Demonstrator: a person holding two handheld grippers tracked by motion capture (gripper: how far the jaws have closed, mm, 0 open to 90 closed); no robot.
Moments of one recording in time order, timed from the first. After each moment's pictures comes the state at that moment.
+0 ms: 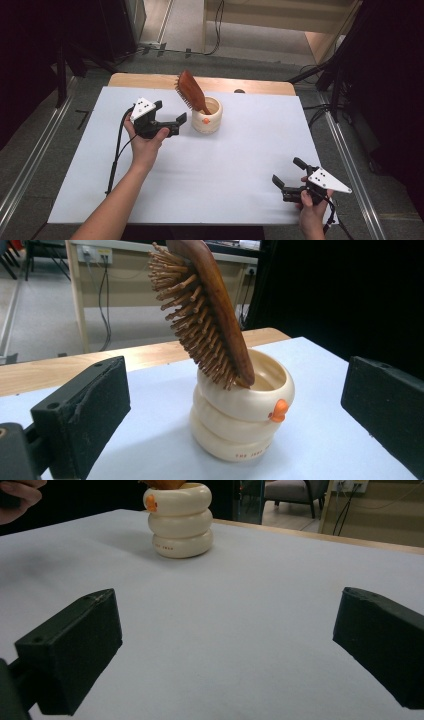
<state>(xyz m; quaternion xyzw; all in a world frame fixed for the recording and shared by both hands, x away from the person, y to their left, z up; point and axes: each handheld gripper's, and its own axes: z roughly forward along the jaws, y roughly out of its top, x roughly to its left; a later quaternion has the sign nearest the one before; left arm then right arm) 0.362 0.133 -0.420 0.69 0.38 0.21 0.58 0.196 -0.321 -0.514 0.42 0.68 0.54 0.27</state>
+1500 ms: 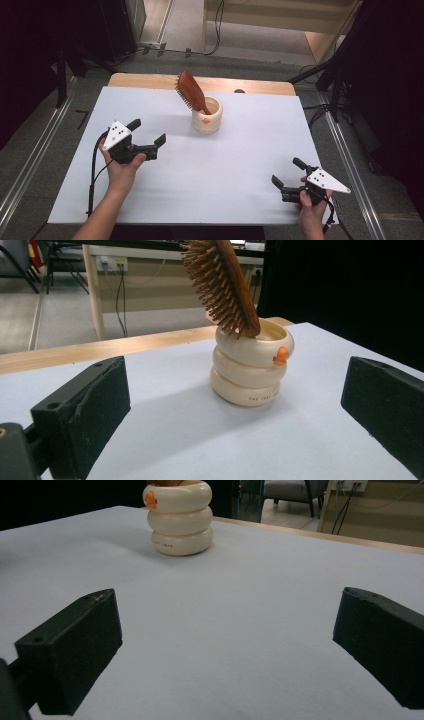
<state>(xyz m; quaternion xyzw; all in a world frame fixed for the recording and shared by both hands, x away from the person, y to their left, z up) 0.305 0.187 -0.437 0.69 0.37 0.24 0.57 0.196 -0.319 -0.514 0.42 0.68 0.54 0.27</state>
